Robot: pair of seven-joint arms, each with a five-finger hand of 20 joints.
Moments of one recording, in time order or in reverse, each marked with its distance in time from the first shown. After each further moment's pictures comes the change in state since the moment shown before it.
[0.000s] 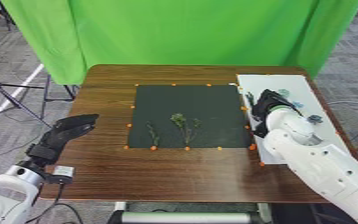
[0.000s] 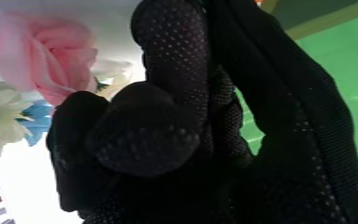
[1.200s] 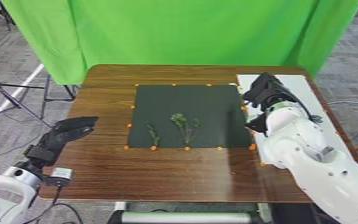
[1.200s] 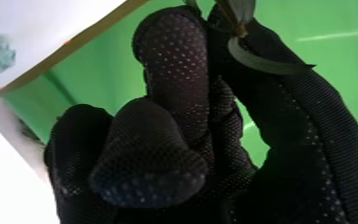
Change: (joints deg) left arm 1.3 0.5 -1.1 -0.9 -0.1 -0.8 -1.0; right arm -9.6 0.1 8.8 -18.7 -3.7 6.0 -1.3
